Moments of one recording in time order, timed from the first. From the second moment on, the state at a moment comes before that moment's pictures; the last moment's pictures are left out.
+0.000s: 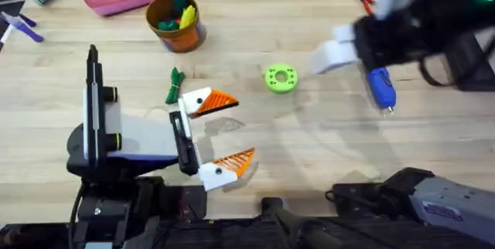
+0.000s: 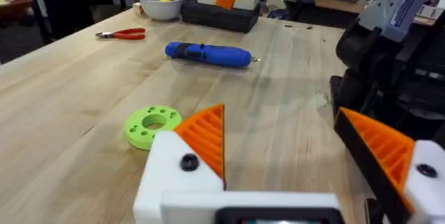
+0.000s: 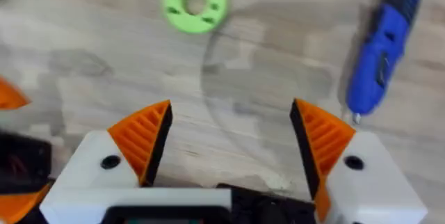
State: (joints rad) left arm 0.01 0.01 0.01 -0.14 1.27 0.07; right arm 0.49 1.26 1.40 -1.36 0.06 0.29
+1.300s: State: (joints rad) left arm 0.01 0.01 0.01 -0.14 1.27 0.07; right arm 0.06 1.25 1.26 -1.31 0.11 0.29
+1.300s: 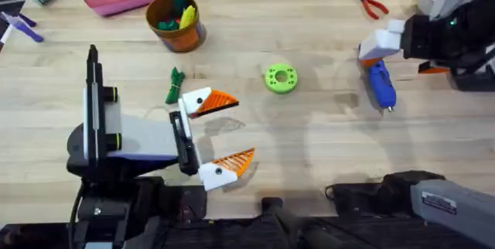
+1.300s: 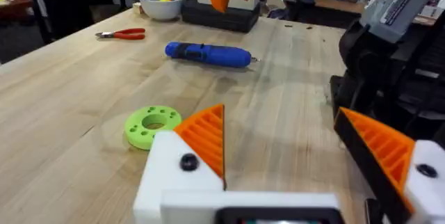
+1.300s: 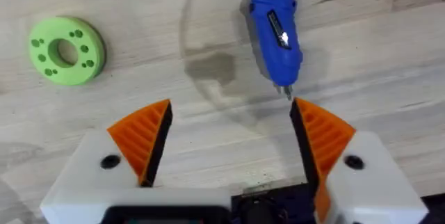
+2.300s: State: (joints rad) left arm 0.01 0.01 0.01 -0.14 1.27 0.08; right arm 0.05 1.33 1.26 -1.21 0.17 0.28
